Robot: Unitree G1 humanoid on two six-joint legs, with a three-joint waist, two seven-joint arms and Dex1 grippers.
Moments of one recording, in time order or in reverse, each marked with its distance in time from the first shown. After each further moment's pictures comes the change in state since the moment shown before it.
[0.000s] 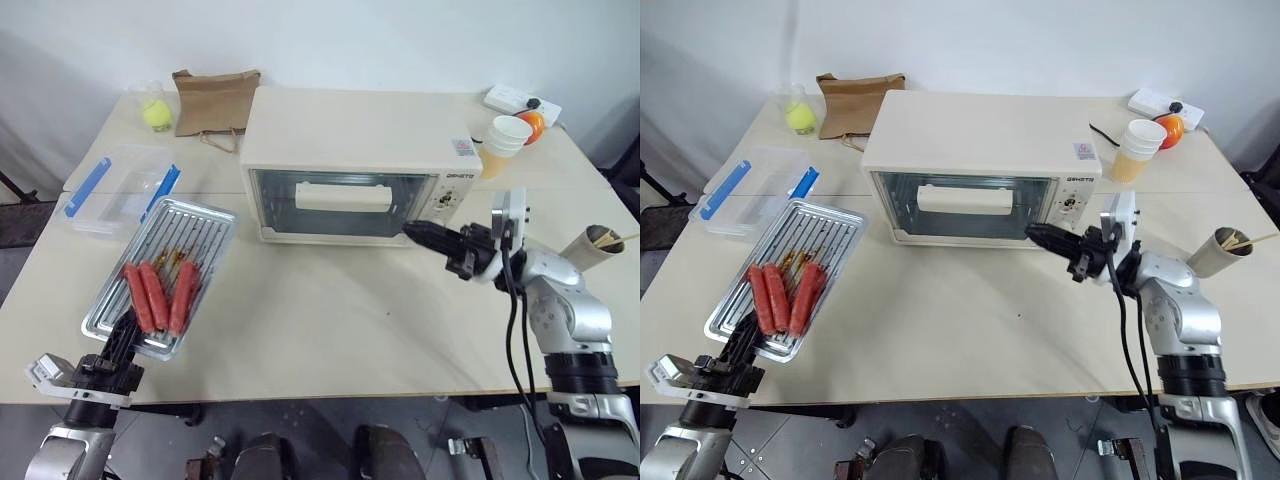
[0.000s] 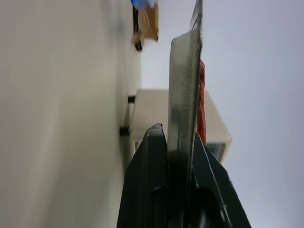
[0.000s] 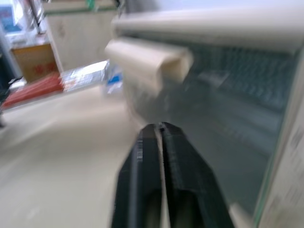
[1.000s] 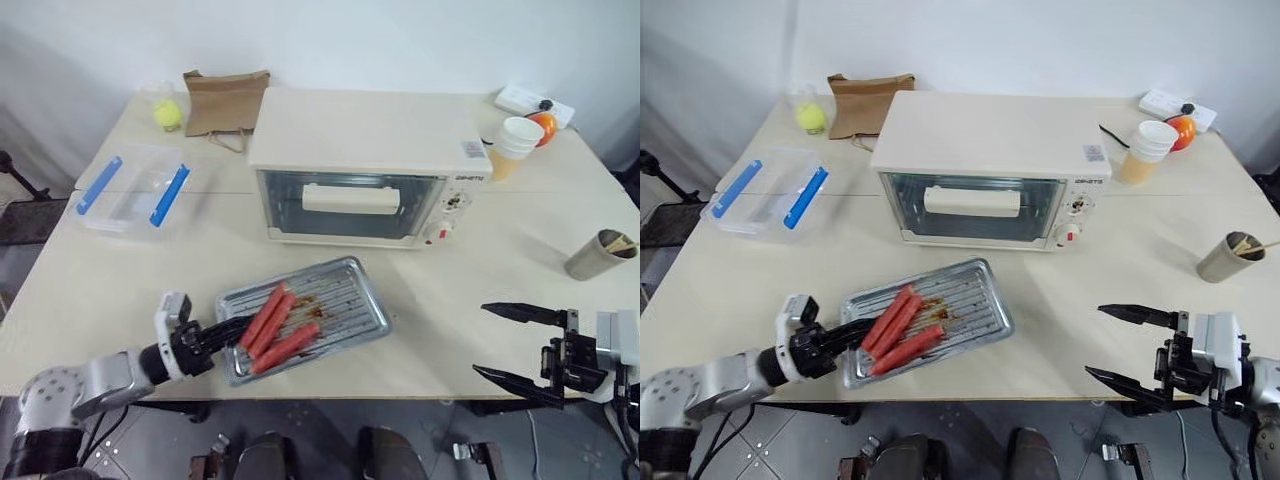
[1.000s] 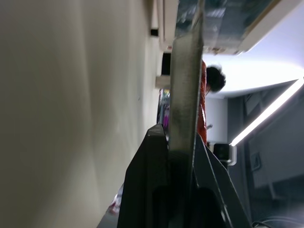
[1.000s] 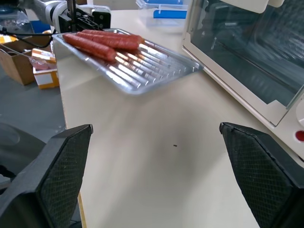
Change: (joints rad) left arm -0.386 0.534 -0.649 0.367 0.103 0.344 -0.190; right arm 0.664 -0.147 -0.341 -0.329 0.033 -0.281 0.212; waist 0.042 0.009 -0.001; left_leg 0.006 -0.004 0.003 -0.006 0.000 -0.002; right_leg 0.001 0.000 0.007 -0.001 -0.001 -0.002
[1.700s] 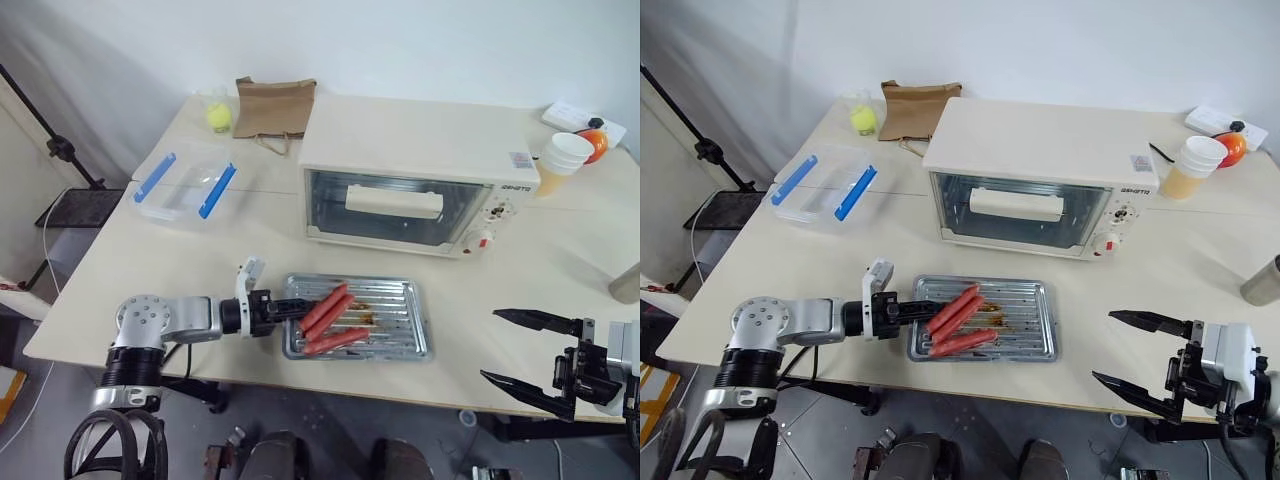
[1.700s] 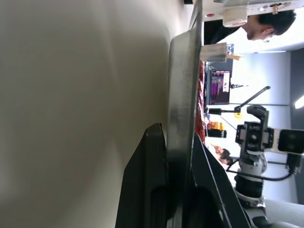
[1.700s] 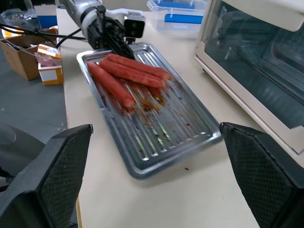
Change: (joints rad) left arm -0.406 -0.274 -0.076 0.171 0.401 0.122 0.098; right arm 0.091 0.000 -0.052 -0.060 0.001 0.005 -0.047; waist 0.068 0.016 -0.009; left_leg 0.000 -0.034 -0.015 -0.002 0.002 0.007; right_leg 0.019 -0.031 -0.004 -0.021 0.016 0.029
